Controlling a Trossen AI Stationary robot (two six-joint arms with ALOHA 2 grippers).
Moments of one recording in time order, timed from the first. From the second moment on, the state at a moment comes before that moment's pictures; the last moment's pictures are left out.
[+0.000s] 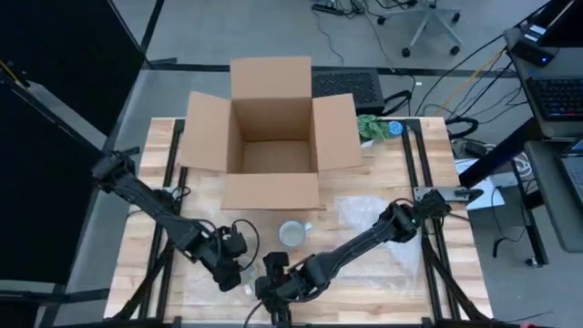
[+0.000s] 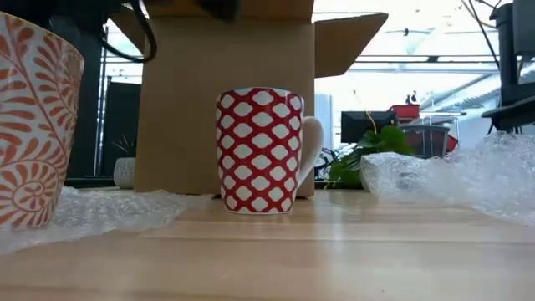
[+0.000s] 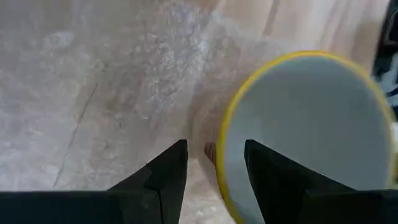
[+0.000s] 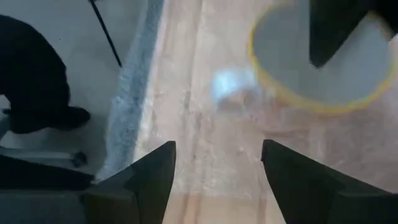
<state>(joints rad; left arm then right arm) -0.65 1.48 0.91 -0.58 -0.14 -0.99 0.50 2.45 2.28 -0.77 0.18 0.39</state>
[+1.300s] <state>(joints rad) -0.77 1.41 0.96 -0.74 -0.11 -1.06 0.34 2.58 2.28 -0.72 0.23 0.42</state>
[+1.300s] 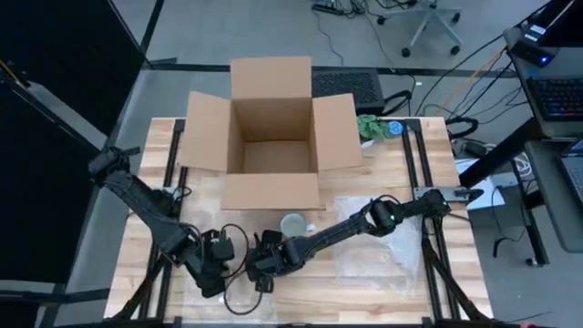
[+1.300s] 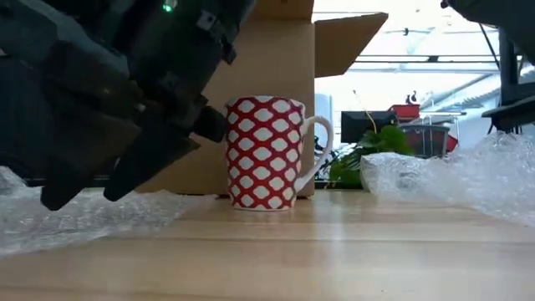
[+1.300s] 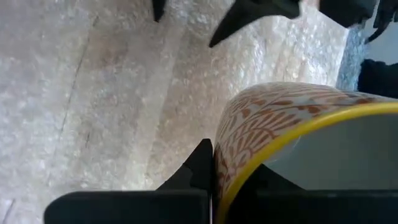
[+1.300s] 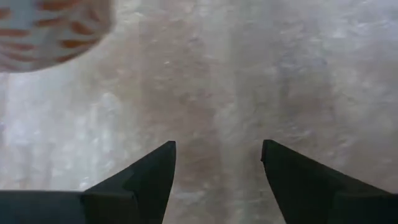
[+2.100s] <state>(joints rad) -0.74 1.52 0.96 -0.82 -0.08 -1.03 0.33 2.58 2.28 -0.72 0.23 0.42</state>
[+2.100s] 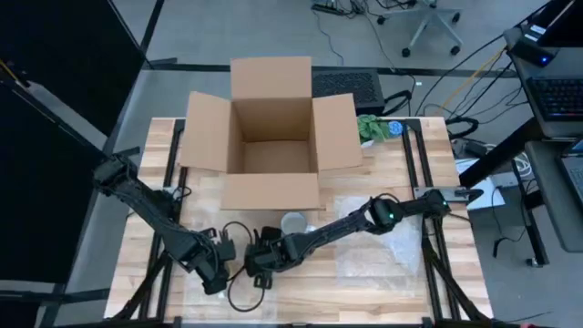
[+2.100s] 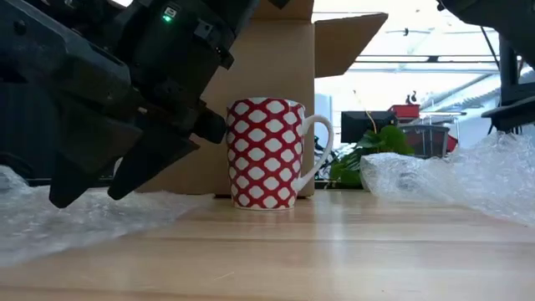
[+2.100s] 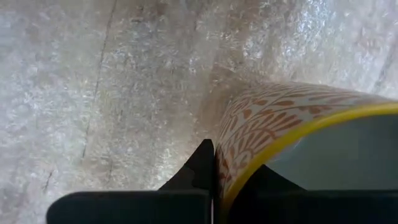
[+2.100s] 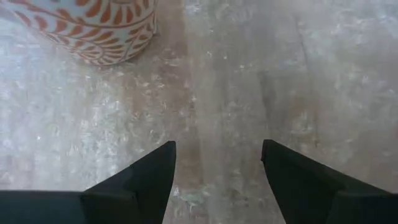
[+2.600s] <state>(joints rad) -0.74 1.52 0.96 -0.82 -0.09 -1.04 0.33 2.58 2.28 -0.71 0.23 0.42</state>
